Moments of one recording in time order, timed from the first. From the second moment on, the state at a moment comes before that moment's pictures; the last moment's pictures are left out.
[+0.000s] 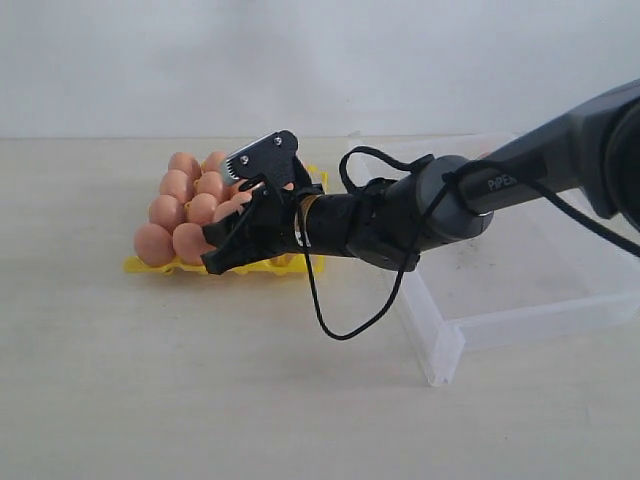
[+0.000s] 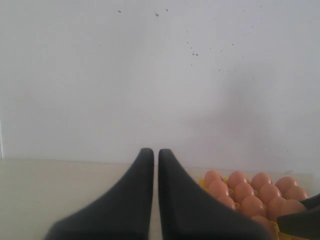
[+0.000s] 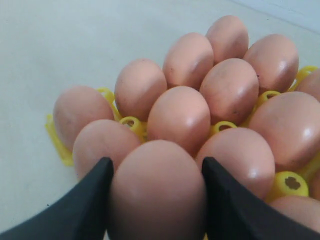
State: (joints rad) left arm 0.05 0.00 0.00 -0.31 -0.05 0.28; right arm 0.66 2.23 -1.31 -0.66 -0.48 0.56
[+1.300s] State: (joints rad) left arm 0.05 0.00 0.00 -0.31 -0.05 0.28; right arm 0.66 2.23 -1.31 -0.64 -0.45 0.56
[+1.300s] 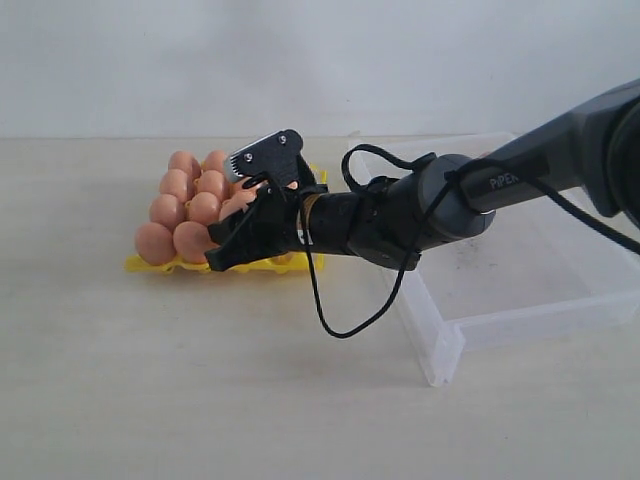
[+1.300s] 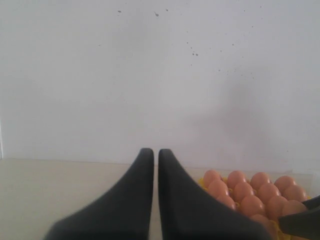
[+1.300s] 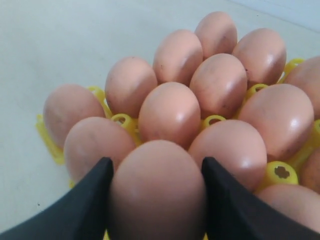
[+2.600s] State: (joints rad) left arm 0.05 0.00 0.00 -0.31 -0.05 0.28; right arm 0.19 2.08 -1.68 -0.01 0.86 0.03
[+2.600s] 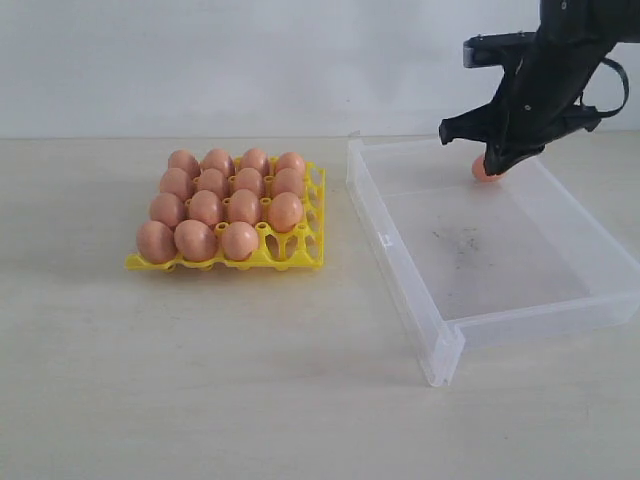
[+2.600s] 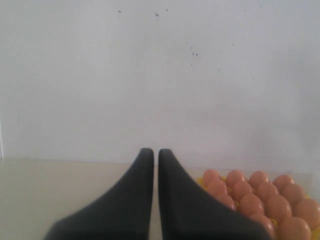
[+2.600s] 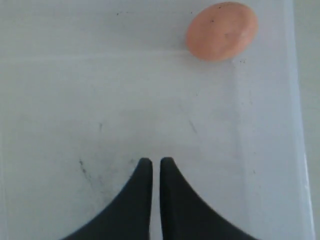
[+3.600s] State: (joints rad) left arm 0.05 0.00 0.00 -0.31 -0.05 0.28; right arm 0.11 2.37 -1.90 -0.03 0.59 0.58
